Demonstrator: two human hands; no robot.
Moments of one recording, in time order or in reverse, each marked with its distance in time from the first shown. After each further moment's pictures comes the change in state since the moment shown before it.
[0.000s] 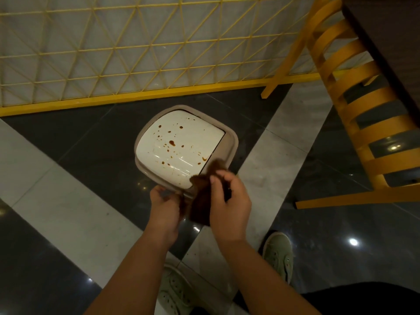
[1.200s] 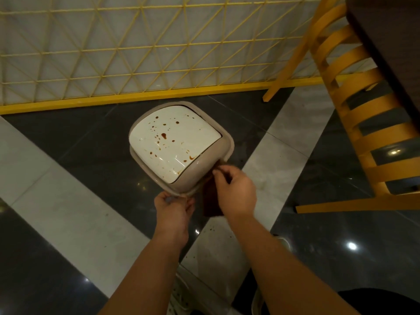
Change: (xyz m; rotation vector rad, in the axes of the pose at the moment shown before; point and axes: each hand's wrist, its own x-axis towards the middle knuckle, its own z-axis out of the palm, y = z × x) left_hand -0.009 0.005 0.023 -0.176 0.164 -0.084; right_hand 0.055 0.014 0.001 -0.437 -0.151 0.062
